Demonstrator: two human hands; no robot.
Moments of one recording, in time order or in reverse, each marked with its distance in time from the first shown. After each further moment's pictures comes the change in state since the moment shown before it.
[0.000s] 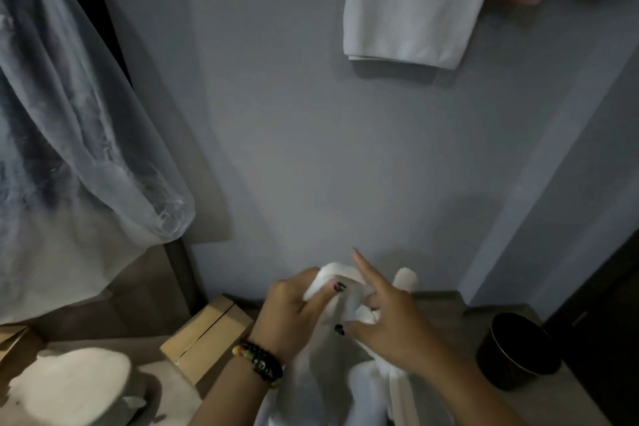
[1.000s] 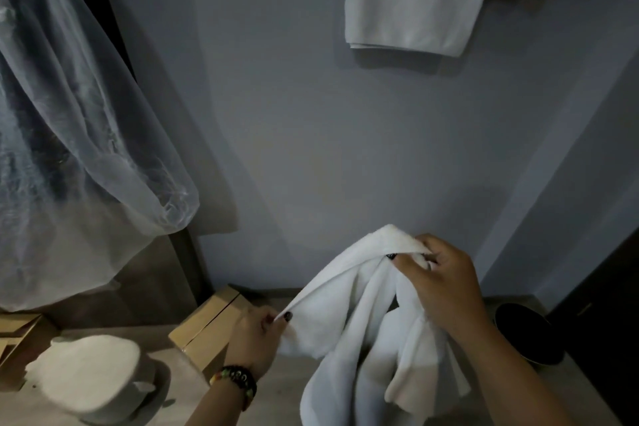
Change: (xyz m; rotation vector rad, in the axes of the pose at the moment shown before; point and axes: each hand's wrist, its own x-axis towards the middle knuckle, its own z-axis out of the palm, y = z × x) left_hand -0.050 -0.090 -0.003 0.327 0.061 -0.572; right_hand -0.006 -0.003 -0.046 0.189 0.488 -0.025
